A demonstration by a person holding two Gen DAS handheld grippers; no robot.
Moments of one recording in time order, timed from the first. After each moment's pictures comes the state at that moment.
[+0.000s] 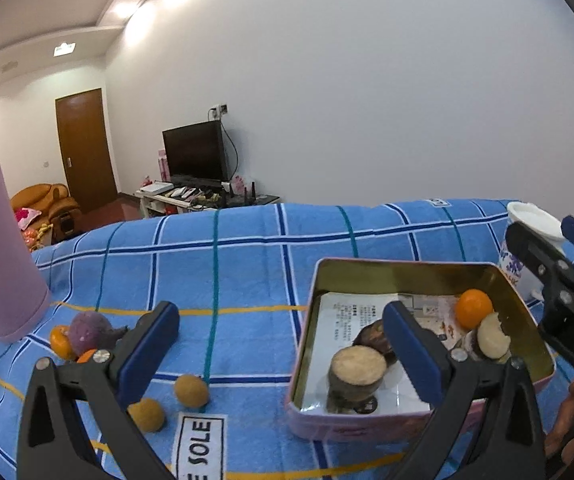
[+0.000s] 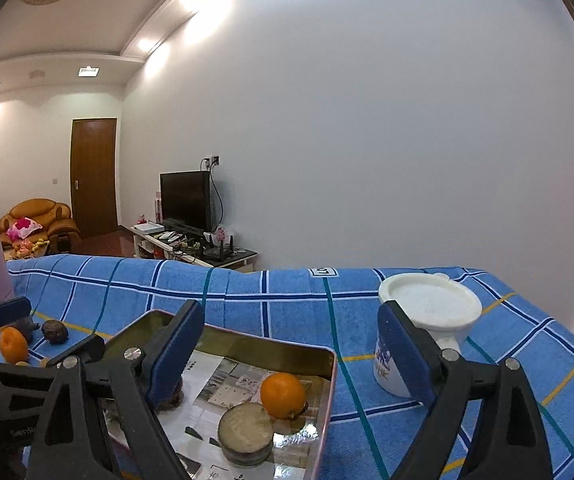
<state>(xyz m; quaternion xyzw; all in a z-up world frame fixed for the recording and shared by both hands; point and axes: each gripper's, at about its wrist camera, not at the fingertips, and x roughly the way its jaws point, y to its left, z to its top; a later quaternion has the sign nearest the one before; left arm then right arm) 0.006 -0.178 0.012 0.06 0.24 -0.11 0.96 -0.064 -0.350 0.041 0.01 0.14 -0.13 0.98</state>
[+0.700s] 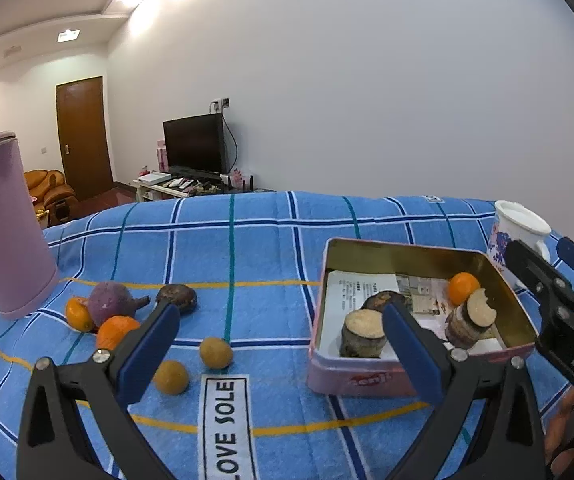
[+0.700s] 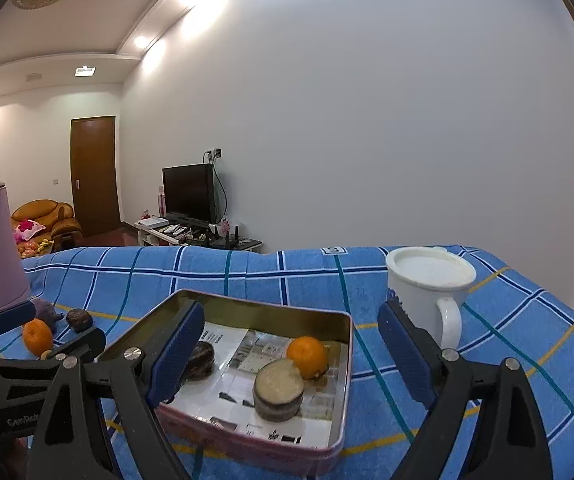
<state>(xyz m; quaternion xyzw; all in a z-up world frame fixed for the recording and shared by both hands) -0.019 -0.148 0.012 0.04 0.25 -0.12 0.96 -0.096 -0.329 0.039 0.02 0.16 -0.13 0.98</state>
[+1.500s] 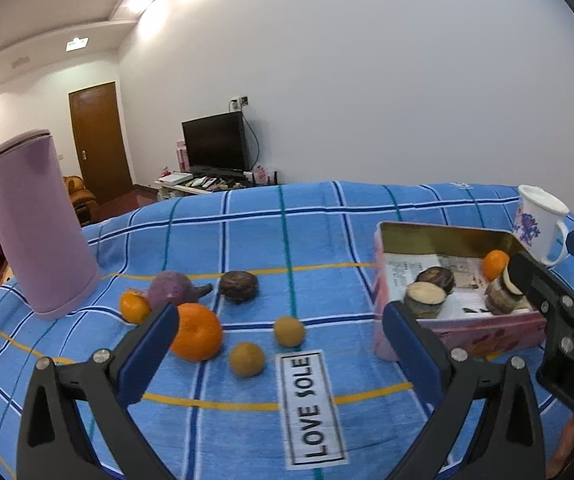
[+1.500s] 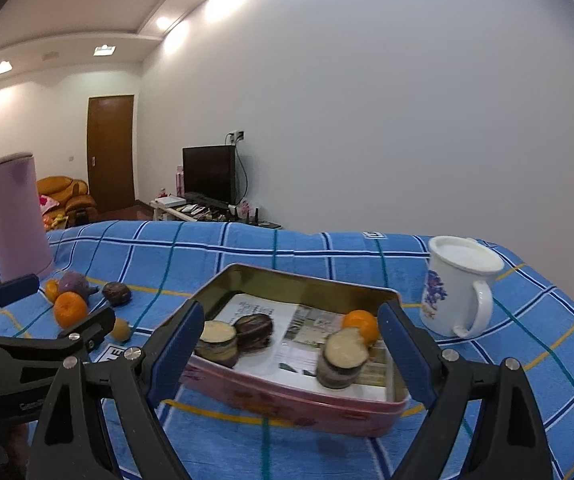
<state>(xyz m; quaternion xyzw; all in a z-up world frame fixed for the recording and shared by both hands) -0.025 -0.104 0.013 0.07 0.25 -0.09 0.96 -0.100 -0.272 0.037 -0.01 0.19 -0.09 0.98</state>
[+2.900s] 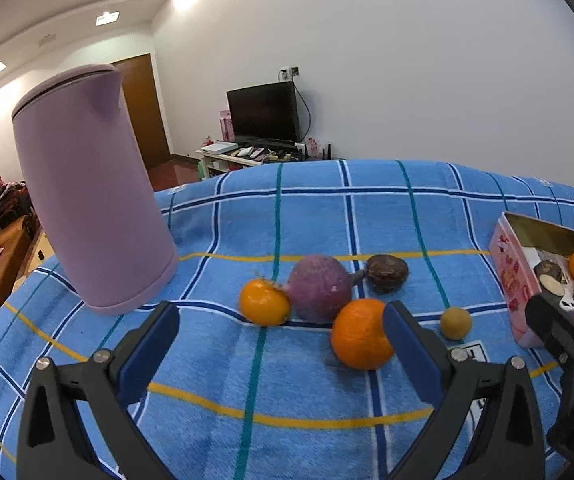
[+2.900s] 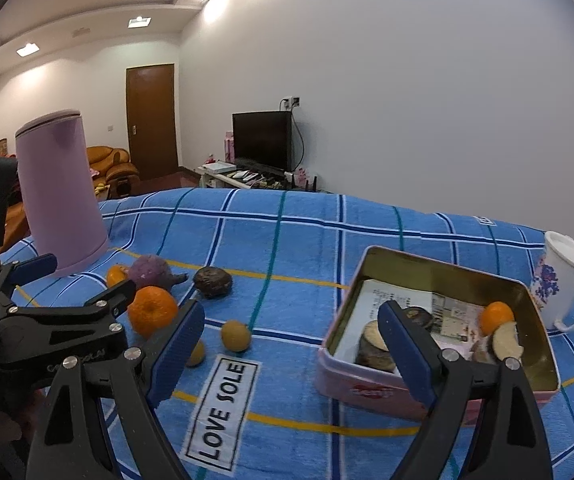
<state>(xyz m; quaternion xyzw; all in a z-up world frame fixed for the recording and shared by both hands) 0.032 0.001 0.003 0.07 0.30 -0.01 0.95 -0.040 -0.169 0.025 0.00 0.25 -0.01 0.97</state>
